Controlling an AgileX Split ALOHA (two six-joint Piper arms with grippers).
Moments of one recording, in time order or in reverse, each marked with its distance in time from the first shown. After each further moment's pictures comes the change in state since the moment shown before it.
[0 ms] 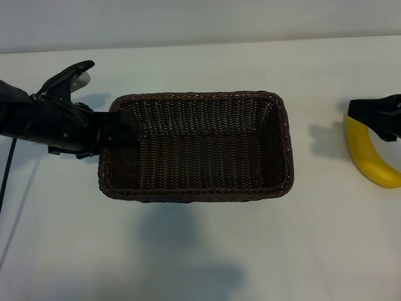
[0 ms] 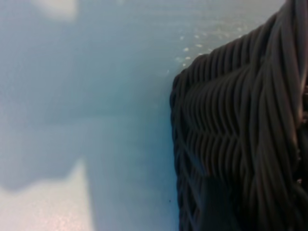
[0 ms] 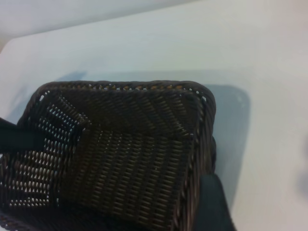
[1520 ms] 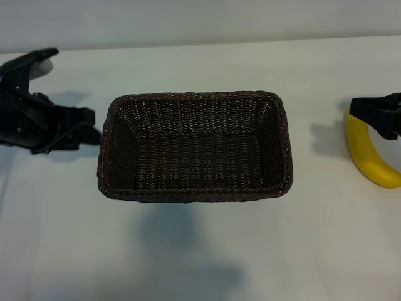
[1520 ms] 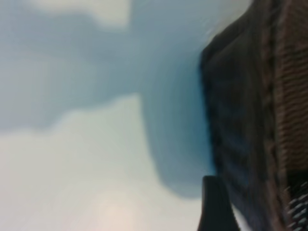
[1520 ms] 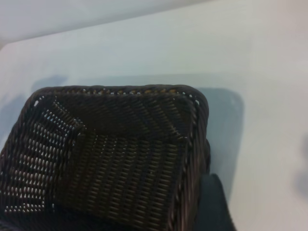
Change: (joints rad) left arm 0.078 -0.210 -0.007 0.370 0.142 -0.240; right arm 0.000 0.000 0.000 0.007 -0.015 0.000
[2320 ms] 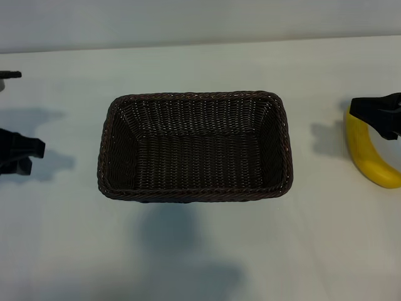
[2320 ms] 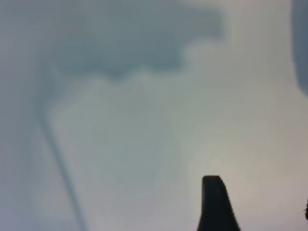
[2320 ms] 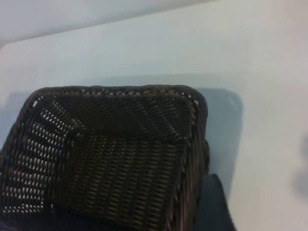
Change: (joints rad) left arm 0.000 -0.225 0.000 0.553 0.231 -0.359; right arm 0.000 0.000 0.000 0.000 -0.003 0.000
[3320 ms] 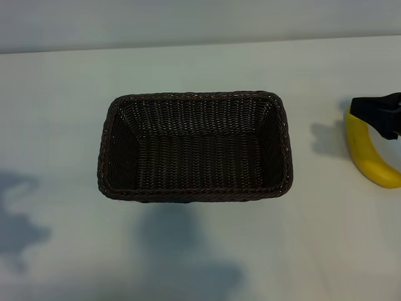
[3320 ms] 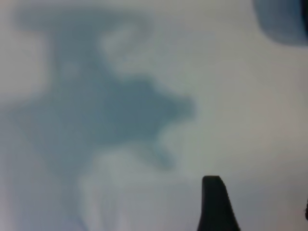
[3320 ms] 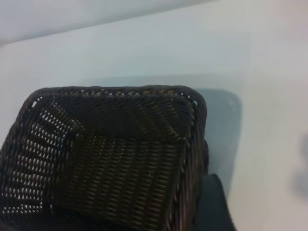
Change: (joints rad) left arm 0.000 -0.724 0.228 0.004 0.193 0.007; right arm 0.000 0.000 0.000 0.000 -0.003 0.000
